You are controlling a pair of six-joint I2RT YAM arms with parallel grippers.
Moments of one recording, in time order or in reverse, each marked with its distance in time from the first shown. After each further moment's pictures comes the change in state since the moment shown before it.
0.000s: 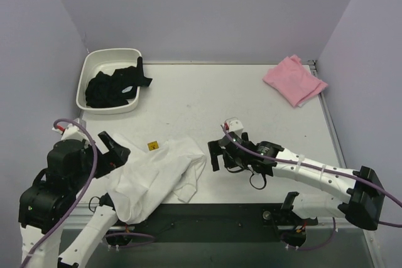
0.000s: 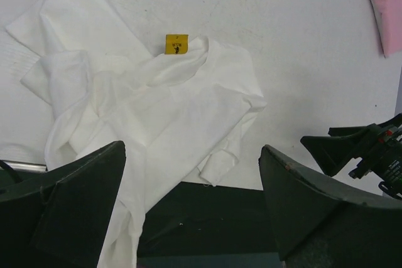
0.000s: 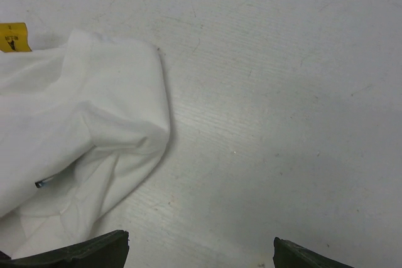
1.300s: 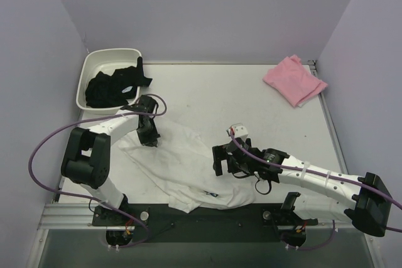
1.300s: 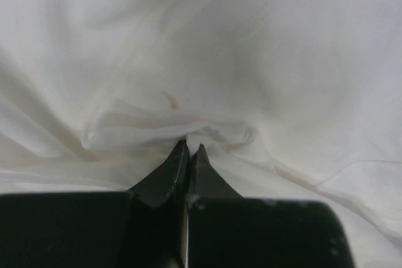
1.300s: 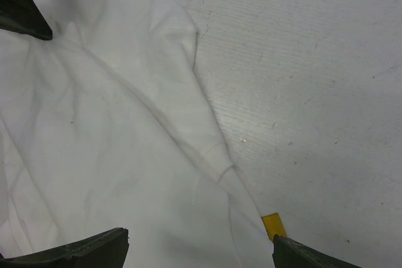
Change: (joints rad) left arm -0.016 1.123 -0.241 0.651 0.072 0.052; right arm -0.014 -0.051 -0.088 0.093 -0.055 0.023
